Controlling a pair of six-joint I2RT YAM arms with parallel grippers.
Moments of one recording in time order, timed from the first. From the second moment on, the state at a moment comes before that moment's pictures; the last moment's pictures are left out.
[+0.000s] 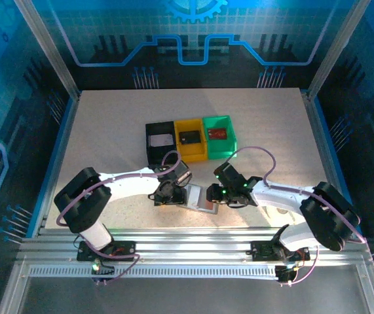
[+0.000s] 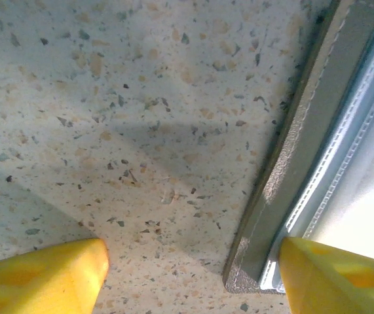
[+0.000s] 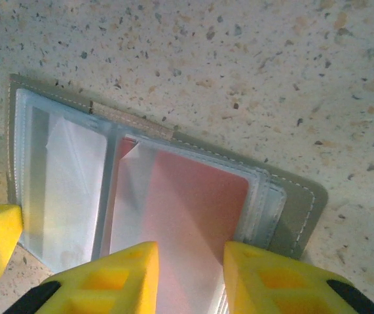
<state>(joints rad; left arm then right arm) -0.81 1.65 0.89 -0.67 0.02 -0.90 0.75 1.40 0.59 -0.24 -0.12 0.80</state>
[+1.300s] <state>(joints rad) -0.82 1.67 0.89 -0.67 0.02 -0.93 0.79 1.42 0.64 -0.33 -0.04 0.83</state>
